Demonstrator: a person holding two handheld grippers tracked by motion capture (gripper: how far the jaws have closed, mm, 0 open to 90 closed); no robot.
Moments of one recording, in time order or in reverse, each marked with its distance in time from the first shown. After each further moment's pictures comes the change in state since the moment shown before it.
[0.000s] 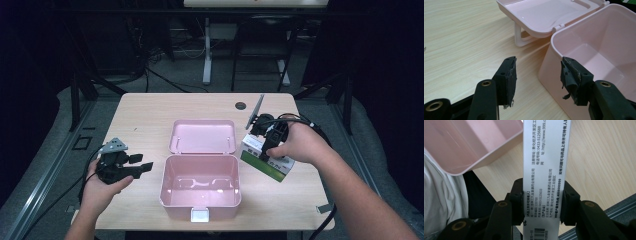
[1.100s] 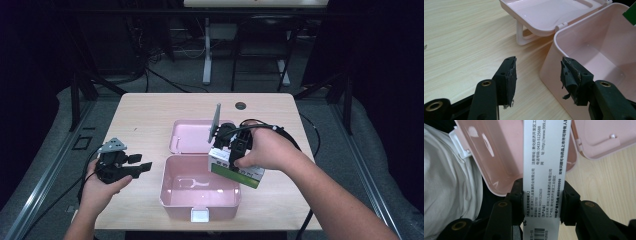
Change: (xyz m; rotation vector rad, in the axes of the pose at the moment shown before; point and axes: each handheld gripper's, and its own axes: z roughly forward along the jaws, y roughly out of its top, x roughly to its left) left arm 0.003 -0.001 0.000 0.003 -0.001 -0.012; right arm 0.071 0.054 -0.006 0.018 0.021 -0.207
